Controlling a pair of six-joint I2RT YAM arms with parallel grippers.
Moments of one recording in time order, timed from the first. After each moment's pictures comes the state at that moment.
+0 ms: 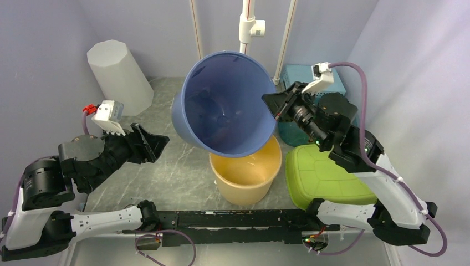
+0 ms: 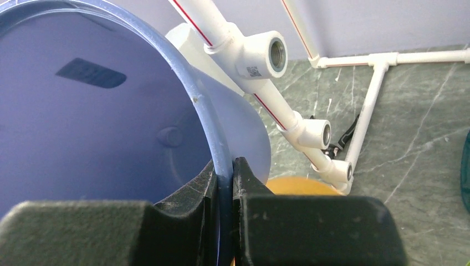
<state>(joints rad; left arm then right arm) -1.13 0.76 1.59 -1.17 -0.62 -0.64 0.91 1.06 1.58 -0.60 0.39 0.62</state>
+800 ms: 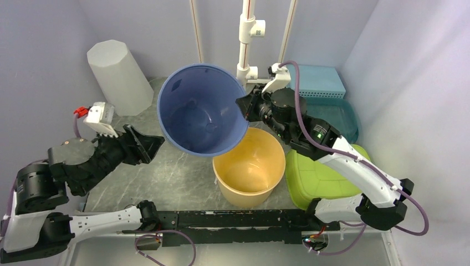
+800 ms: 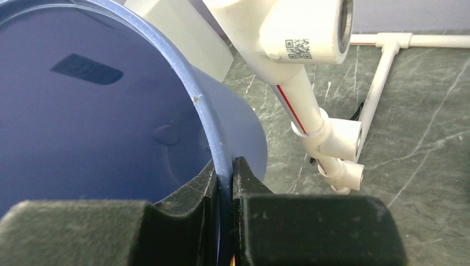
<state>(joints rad) -1.13 0.74 1.59 -1.16 -0.63 -0.65 0.96 1.22 1.54 -0.49 0.40 0.57</state>
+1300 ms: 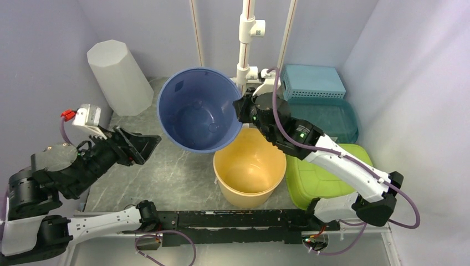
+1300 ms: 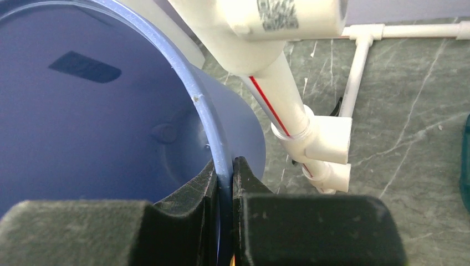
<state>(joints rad) -1.13 0.66 1.57 -1.09 -0.60 -0.64 0.98 1.28 1.46 -0.41 0.53 0.57</state>
